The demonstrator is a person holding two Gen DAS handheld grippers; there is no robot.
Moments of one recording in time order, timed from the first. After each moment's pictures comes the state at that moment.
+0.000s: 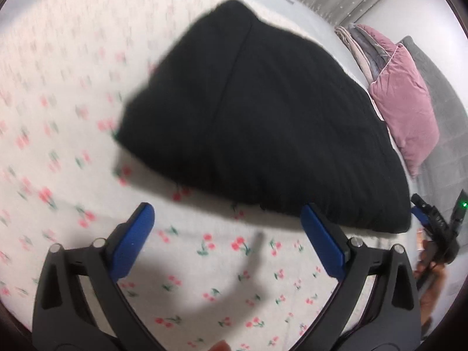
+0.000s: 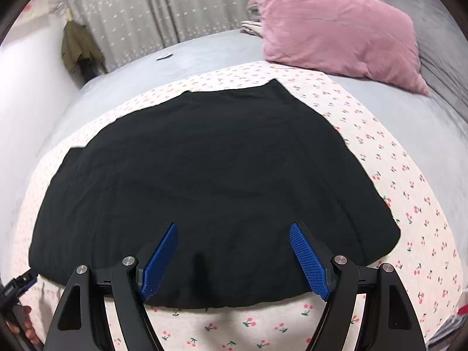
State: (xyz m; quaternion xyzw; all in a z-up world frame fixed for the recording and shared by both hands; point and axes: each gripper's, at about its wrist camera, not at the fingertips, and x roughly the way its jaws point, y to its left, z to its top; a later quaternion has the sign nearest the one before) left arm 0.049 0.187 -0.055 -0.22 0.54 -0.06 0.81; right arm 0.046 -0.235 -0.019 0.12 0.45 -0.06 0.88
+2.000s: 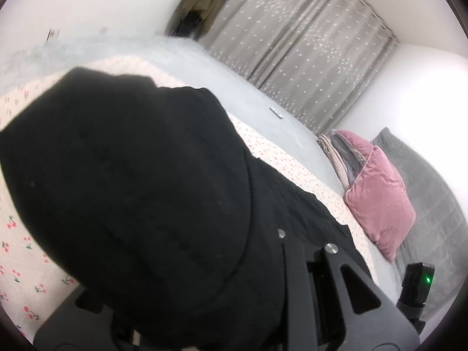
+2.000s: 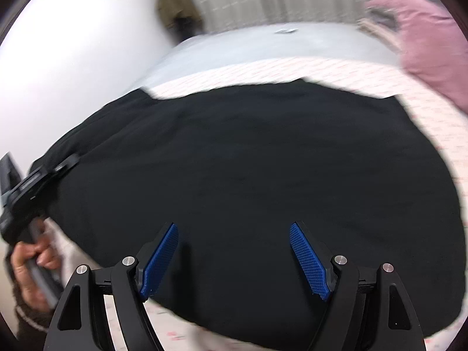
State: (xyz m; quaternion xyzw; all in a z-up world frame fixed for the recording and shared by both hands) left arm 0.030 0.249 0.029 -0.27 0.28 -0.02 0.92; right arm 0.071 -0.072 -0.036 0.09 0.48 0.22 0.84
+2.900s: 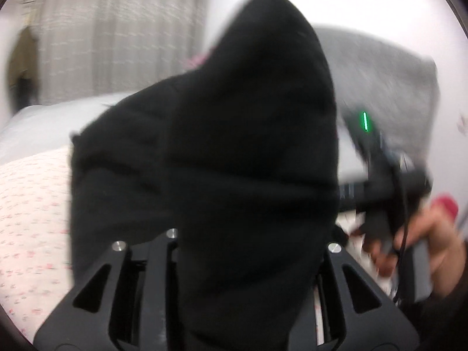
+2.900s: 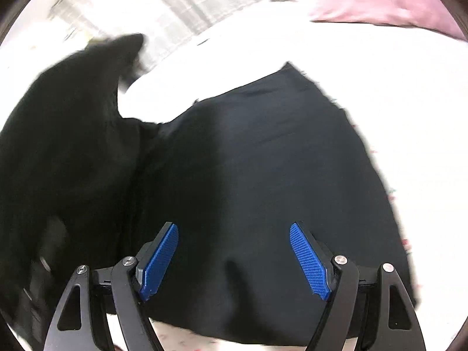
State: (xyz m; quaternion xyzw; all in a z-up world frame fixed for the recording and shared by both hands) left arm 0.039 -0.059 0.018 0.05 0.28 -0.34 0.90; right arm 0.066 -0.285 -0.042 0.29 0.47 0.04 0.83
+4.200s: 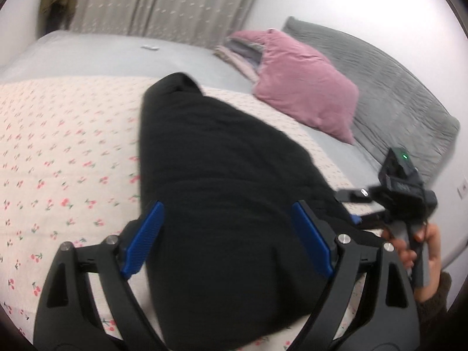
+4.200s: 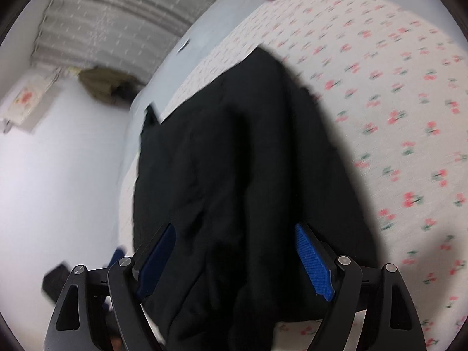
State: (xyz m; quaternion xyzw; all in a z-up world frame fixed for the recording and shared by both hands) left arm 0.076 0.015 -0.001 -0.09 0.38 -0.27 0.88; right arm 0.061 -0.295 -0.062 0.40 0.50 0.12 0.76
